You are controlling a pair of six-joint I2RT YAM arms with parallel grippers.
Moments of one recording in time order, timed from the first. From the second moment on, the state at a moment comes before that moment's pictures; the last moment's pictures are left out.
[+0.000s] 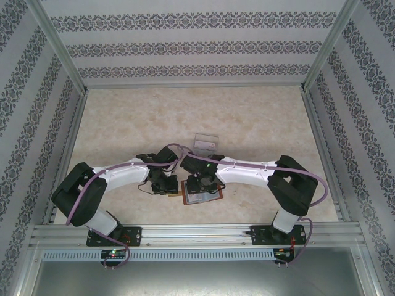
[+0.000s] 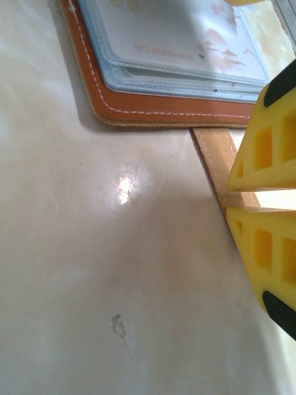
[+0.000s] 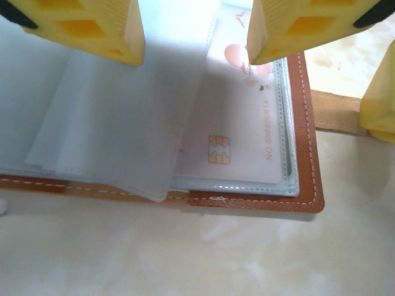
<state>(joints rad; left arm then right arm) -0.65 1.53 0.76 -0.61 0.32 -0.69 1.01 1.72 1.07 -0.69 -0.05 0.85</state>
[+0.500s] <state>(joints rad) -0.65 1.53 0.76 -0.61 0.32 -0.69 1.01 1.73 1.12 -0.90 0.13 0.83</state>
